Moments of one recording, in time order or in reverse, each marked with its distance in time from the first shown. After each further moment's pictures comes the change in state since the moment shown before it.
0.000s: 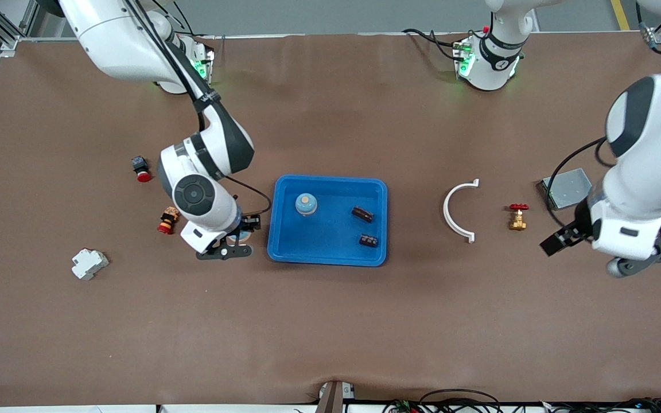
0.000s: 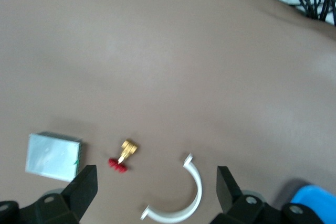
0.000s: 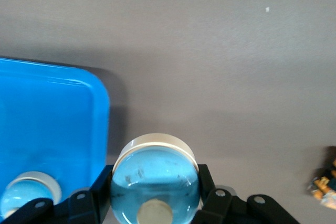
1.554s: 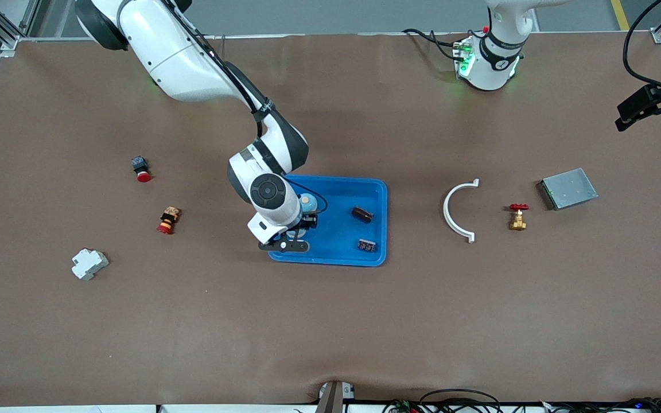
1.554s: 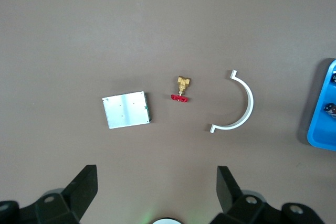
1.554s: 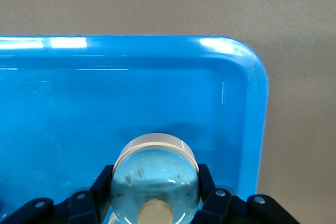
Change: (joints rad) left arm -0.121 -0.459 0.356 -0.223 -0.212 -0.228 0.575; right arm 0.162 0.215 0.001 0.130 0.069 0.146 0.222
